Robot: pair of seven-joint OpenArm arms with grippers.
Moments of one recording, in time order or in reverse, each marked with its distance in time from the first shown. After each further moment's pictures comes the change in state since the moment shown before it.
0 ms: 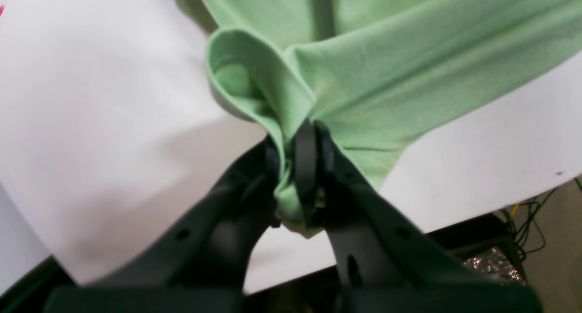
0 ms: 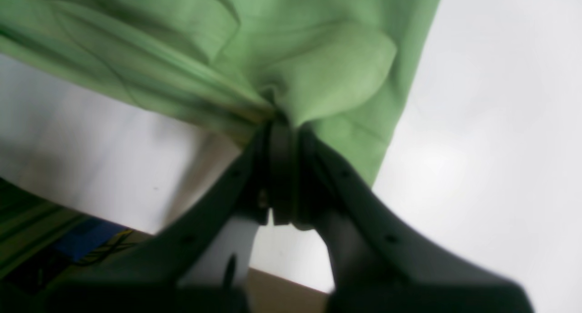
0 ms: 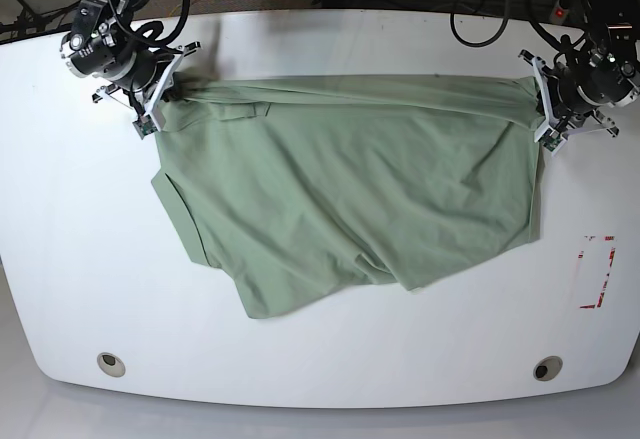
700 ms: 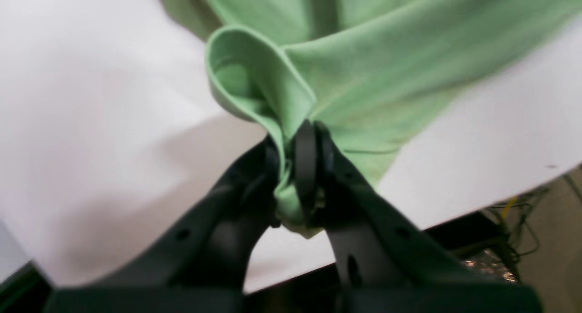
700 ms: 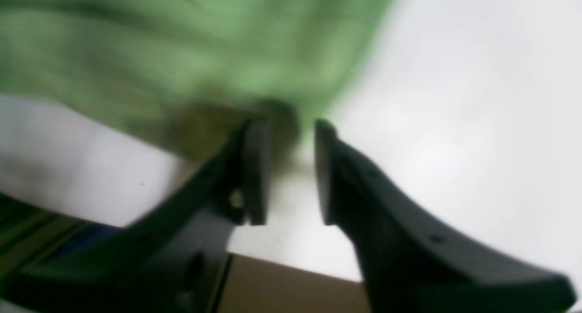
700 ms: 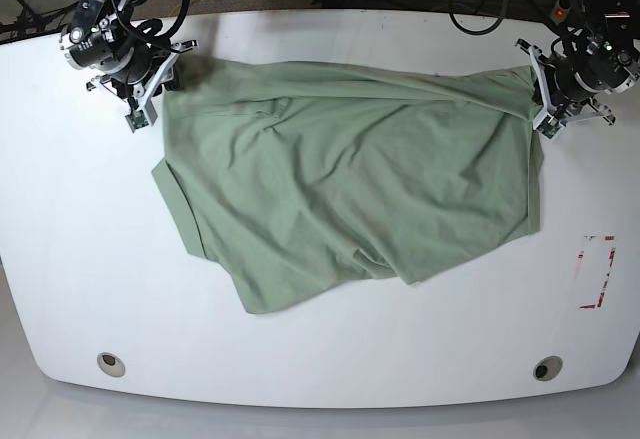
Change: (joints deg) left arm 3.5 -0.2 -0.3 -1.0 1.8 0.2 -5.7; right arm -0.3 -3.0 3.7 -0.1 -2.1 -0.6 -1.0
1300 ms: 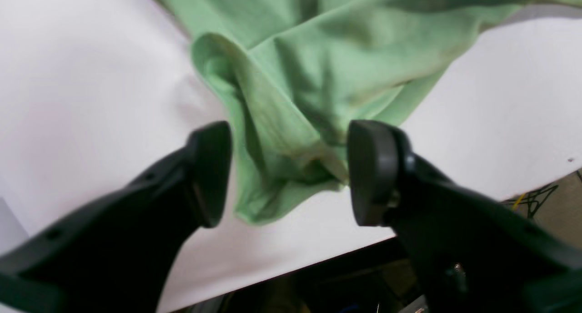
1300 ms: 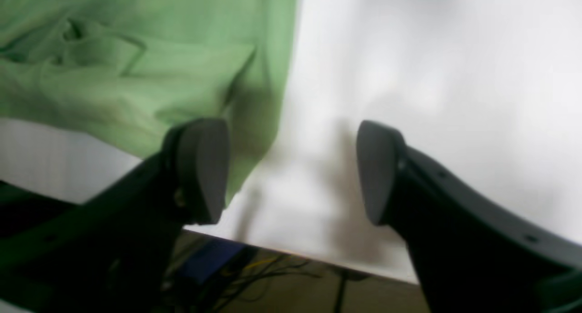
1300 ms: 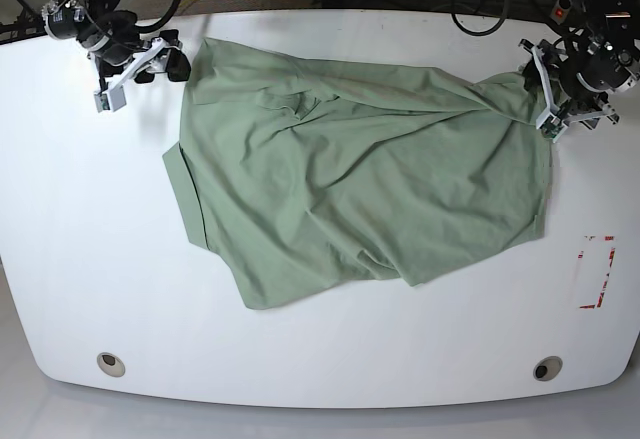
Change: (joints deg) left arm 0.1 -0.2 0.0 0.0 0.4 0.0 0.4; right arm 1.7 -3.6 15.1 -8.0 22.8 0.0 -7.0
